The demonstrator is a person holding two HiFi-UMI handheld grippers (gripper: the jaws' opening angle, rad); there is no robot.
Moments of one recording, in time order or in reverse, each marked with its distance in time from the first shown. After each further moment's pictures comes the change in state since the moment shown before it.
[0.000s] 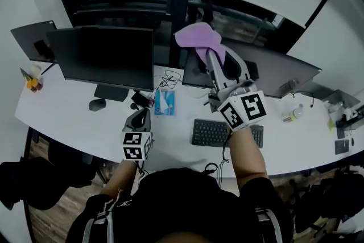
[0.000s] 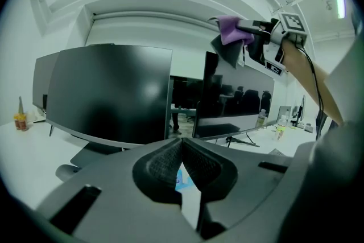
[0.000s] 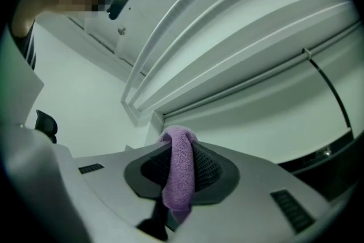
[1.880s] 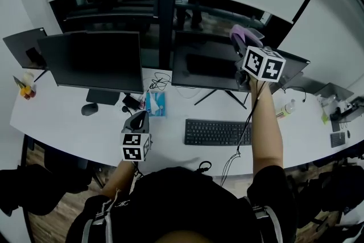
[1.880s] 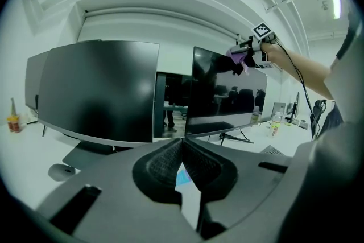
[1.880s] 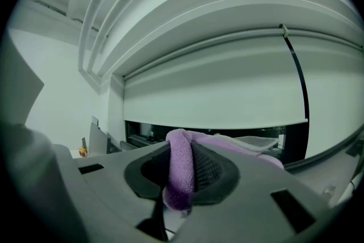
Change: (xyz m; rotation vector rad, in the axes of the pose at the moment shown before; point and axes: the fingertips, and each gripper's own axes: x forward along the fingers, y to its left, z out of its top) left arm 0.012 -0.033 -0.006 0.029 0.025 -0.047; right arm -0.021 -0.190 -0.040 0.087 0.473 -0.338
